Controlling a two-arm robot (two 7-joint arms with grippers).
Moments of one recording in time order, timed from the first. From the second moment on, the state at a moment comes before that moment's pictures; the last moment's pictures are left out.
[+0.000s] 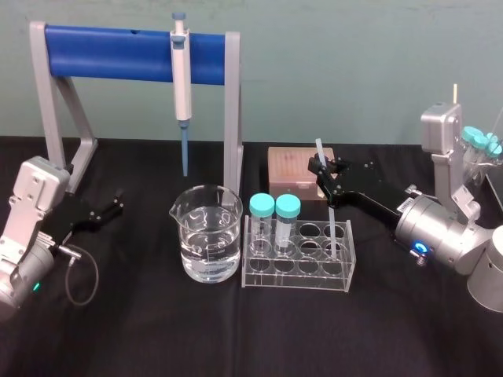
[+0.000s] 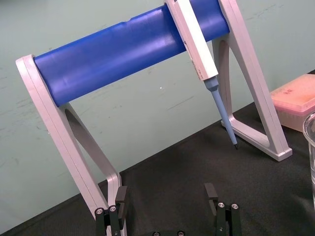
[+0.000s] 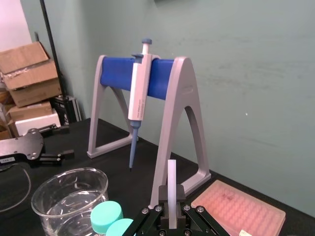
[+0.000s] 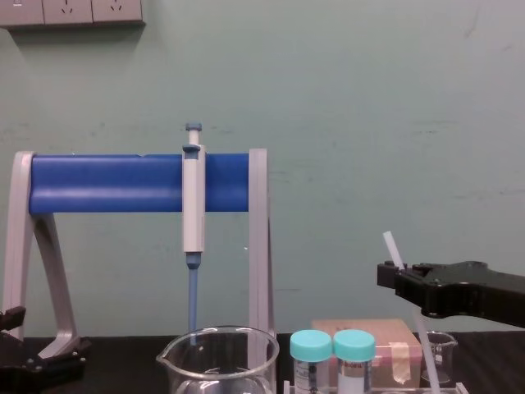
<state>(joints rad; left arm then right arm) -0.20 0.60 0.45 -1.41 -0.25 -0.12 0.03 0.34 0.42 -0.37 -1.36 0.48 0.00 0.52</state>
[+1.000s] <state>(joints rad) -0.20 0.60 0.45 -1.41 -0.25 -0.12 0.03 0.29 0.41 -0.32 -1.40 0.50 -0.21 0.56</state>
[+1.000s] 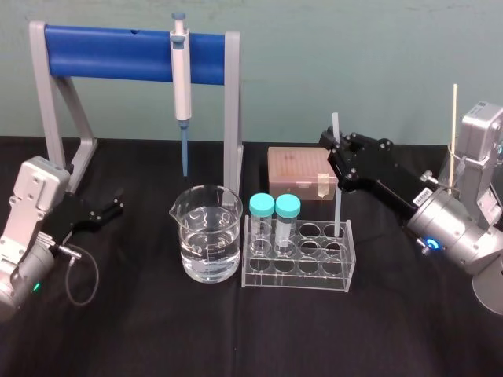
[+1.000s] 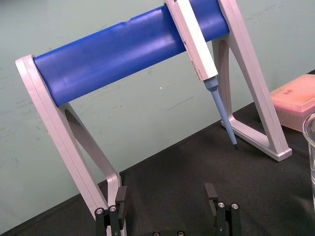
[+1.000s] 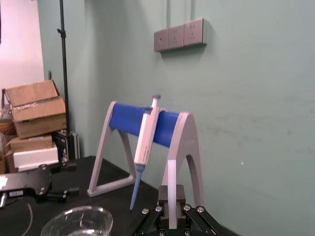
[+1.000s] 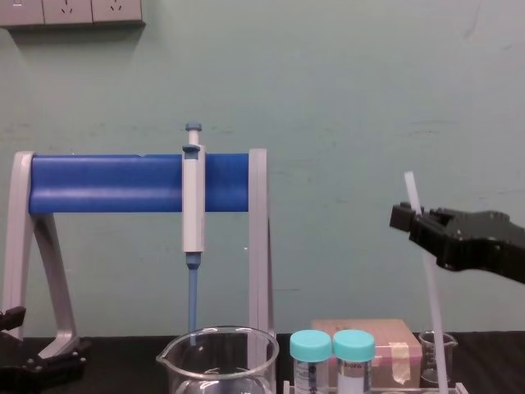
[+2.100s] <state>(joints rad) -0.20 0.60 0.45 -1.41 -0.25 -0.12 0.03 0.32 0.41 -0.27 -1.49 0.51 -0.18 0.51</state>
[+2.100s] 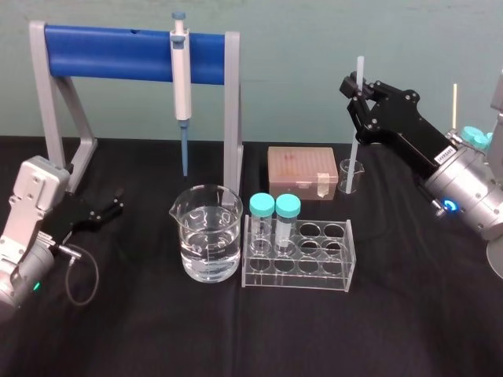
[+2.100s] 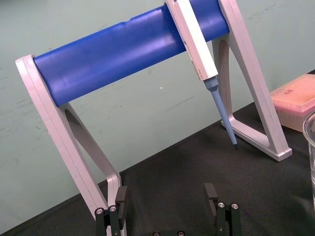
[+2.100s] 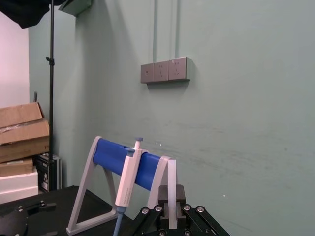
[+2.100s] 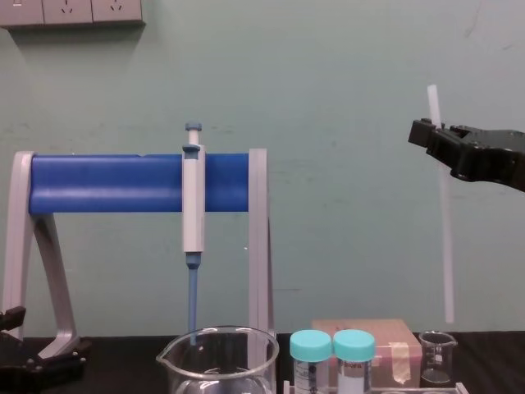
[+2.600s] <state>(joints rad) -0.20 0.60 0.45 -1.41 -0.25 -0.12 0.03 0.31 0.41 -0.26 -1.48 0.51 -0.18 0.50</state>
